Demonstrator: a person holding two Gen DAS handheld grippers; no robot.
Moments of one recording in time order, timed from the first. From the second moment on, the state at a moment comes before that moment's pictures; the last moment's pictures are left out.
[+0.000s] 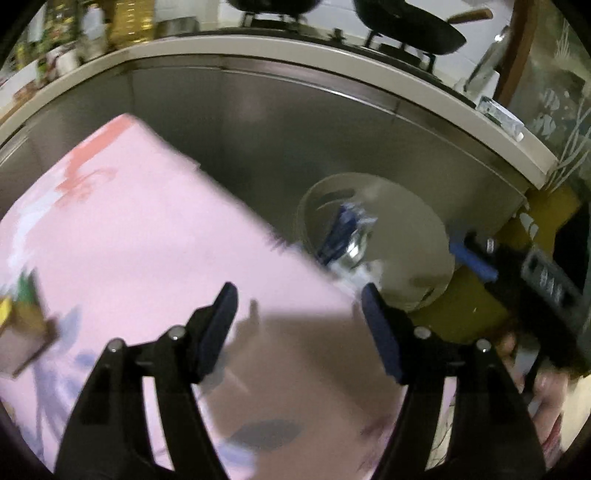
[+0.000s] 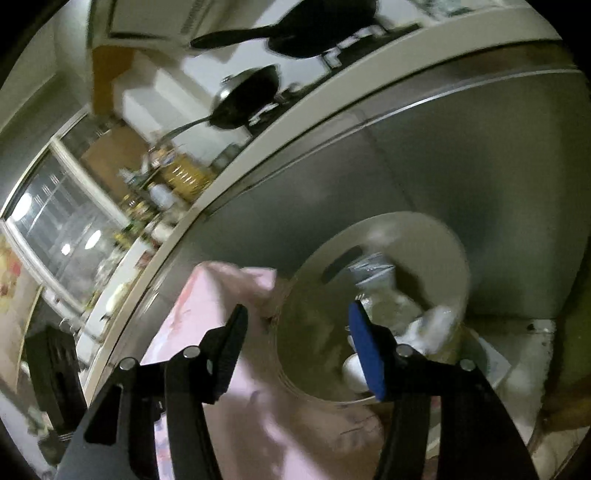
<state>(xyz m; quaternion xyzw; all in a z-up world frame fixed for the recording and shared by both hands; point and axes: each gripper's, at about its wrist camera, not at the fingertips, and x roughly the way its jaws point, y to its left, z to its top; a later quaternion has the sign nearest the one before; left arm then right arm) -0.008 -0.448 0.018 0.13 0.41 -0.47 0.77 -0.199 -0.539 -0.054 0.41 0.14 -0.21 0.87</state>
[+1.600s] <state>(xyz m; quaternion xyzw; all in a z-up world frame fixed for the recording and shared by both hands) 0.171 -0.045 -0.015 0.04 0.45 -0.16 0.88 0.239 -0.193 -0.021 0.01 0.57 0.18 0.80</state>
